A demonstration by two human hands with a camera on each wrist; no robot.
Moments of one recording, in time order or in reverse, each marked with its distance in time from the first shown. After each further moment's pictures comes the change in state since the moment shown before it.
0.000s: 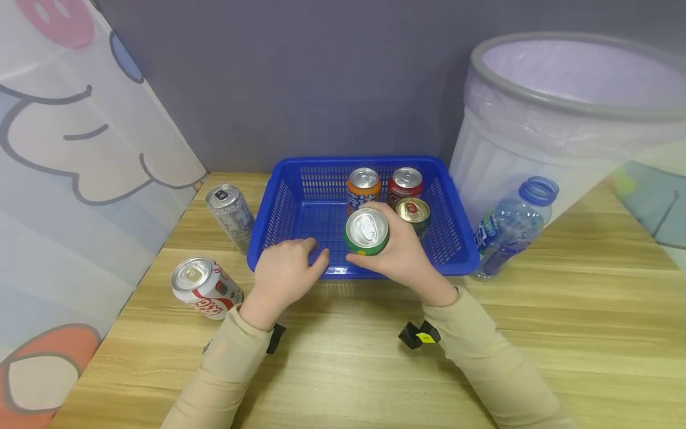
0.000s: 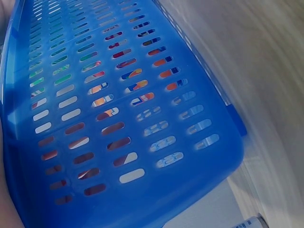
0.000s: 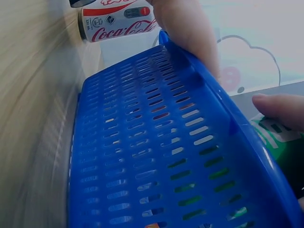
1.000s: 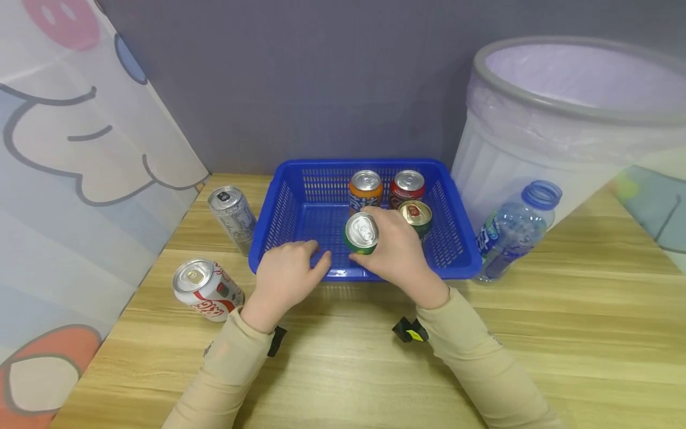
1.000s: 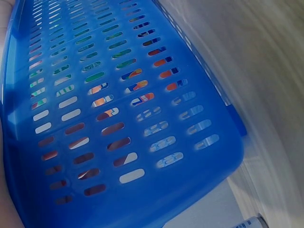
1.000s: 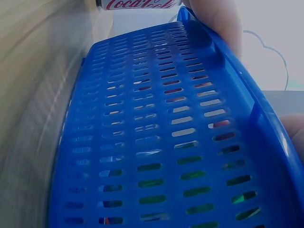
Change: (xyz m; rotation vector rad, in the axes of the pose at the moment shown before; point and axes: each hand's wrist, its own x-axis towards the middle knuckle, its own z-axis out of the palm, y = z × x) left_hand 0.000 0.001 -0.001 0.006 -0.002 0.002; right_hand 0.009 -0.006 0.008 -0.491 0.035 0.009
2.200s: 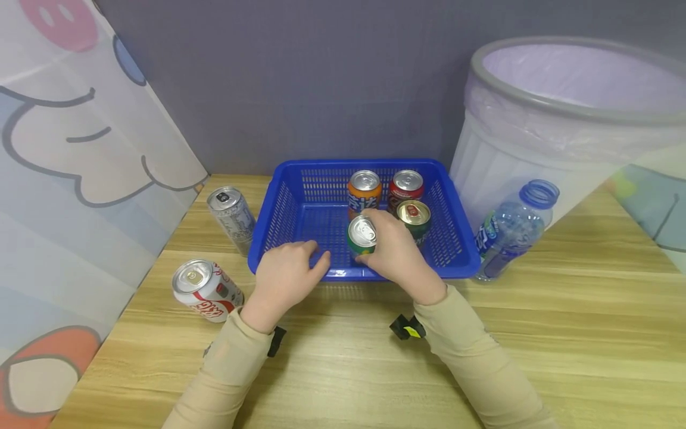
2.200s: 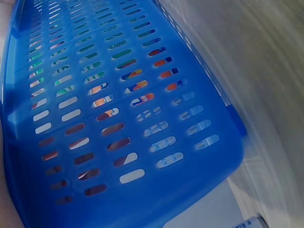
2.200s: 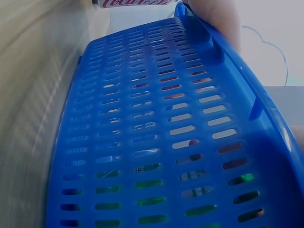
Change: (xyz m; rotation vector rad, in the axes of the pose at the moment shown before) left_hand 0.000 0.000 0.001 -0.002 0.012 0.001; right_hand 0.006 0.003 0.002 0.025 -0.152 0.081
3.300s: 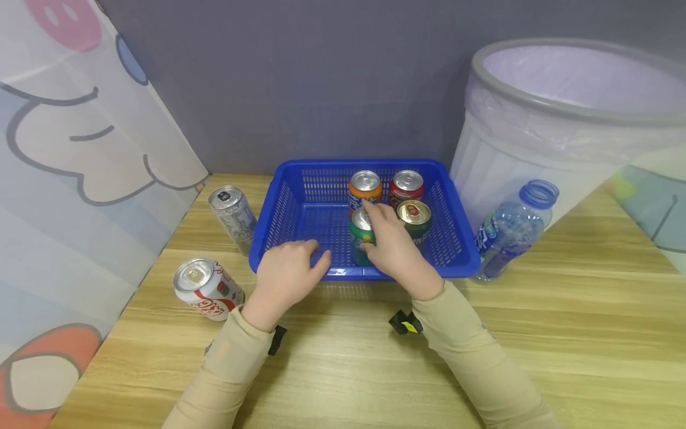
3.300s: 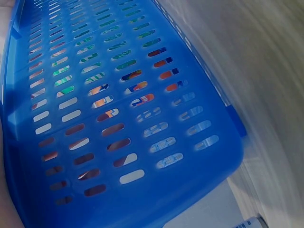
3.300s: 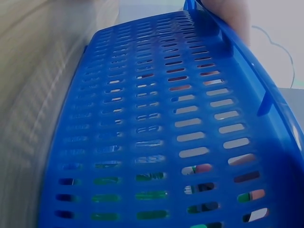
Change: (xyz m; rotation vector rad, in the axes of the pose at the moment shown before) left_hand 0.000 0.000 0.000 -0.009 0.023 0.025; right_hand 0.005 -0.001 0.000 -0.014 -0.085 0.097
